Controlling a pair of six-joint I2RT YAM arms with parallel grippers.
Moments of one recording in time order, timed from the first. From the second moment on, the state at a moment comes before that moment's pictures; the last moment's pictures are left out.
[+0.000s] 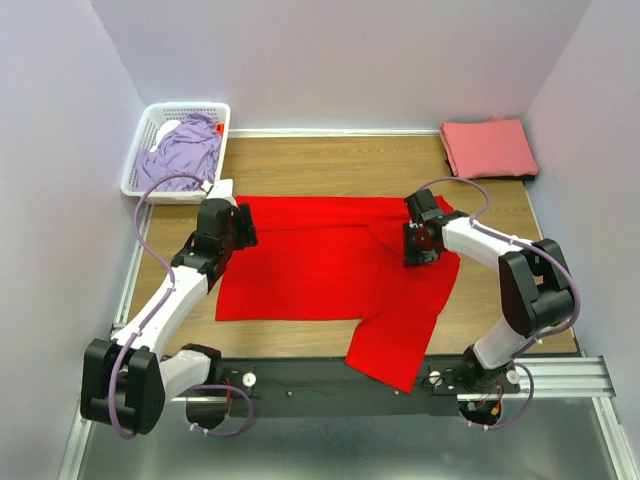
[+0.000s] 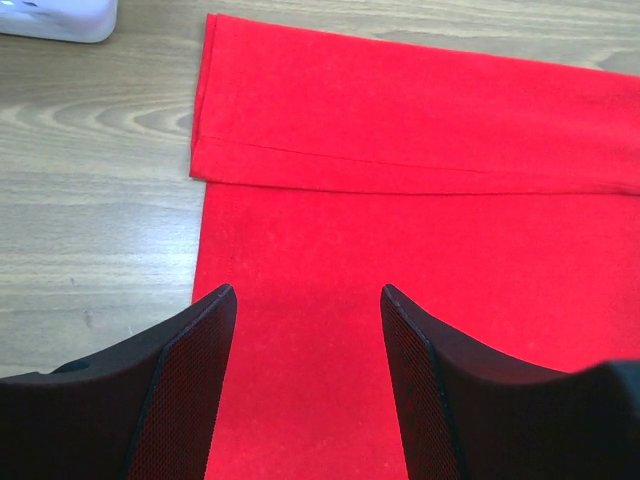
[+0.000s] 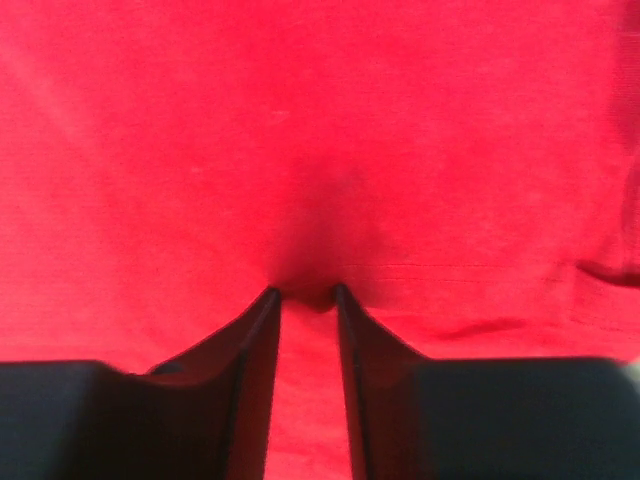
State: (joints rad) left arm -0.24 1.10 0.68 -0.14 -0.12 -0.29; right arm 0.36 1.64 0.95 -0.52 0.06 0.37
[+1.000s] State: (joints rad) left arm -0.24 1.12 0.68 -0.13 -0.14 -0.28; right arm 0.40 1.57 1.06 -0.75 -0.03 0.50
